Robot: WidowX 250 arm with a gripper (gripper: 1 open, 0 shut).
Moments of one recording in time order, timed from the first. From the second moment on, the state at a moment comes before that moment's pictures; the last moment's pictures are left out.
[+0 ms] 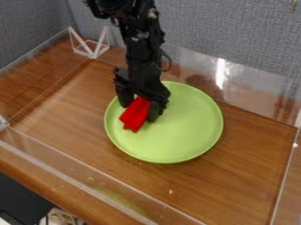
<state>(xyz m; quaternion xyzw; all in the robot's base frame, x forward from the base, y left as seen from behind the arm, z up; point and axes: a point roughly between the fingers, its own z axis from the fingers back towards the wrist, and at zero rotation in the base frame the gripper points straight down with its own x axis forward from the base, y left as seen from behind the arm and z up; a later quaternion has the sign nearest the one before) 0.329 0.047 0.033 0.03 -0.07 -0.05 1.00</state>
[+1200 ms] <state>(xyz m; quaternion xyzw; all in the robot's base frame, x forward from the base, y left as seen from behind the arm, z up) 0.311 -0.116 0.068 0.01 -0.10 -0.15 0.98</state>
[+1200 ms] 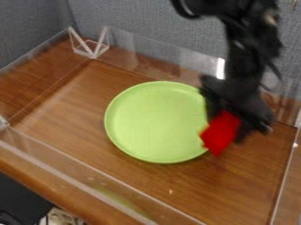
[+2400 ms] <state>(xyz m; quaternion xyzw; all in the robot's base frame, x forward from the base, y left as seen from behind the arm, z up) 0.306 -0.123 0.031 -0.01 -0.07 -0.18 0.98</state>
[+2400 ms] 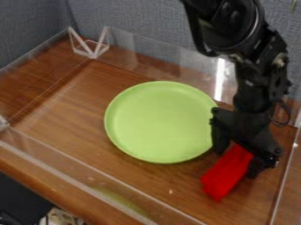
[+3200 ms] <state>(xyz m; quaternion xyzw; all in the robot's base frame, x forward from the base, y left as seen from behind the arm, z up) 0.302 -0.116 0.042 -0.02 -0.05 -0.24 0.97</state>
